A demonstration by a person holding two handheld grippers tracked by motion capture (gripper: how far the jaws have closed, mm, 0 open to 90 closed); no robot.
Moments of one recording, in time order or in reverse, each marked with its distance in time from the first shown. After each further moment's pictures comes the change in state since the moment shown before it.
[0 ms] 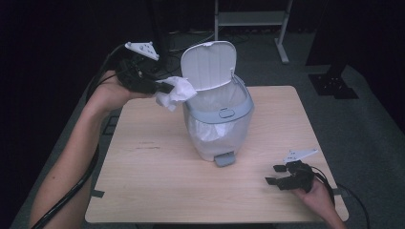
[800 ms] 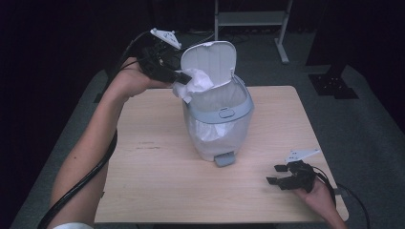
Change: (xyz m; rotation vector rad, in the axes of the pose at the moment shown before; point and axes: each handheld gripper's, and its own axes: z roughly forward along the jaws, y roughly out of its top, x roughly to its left) left arm 0.004 0.043 0.027 0.015 -0.036 0.046; right arm -0.002 -0.002 -0.002 -0.006 0.001 0.007
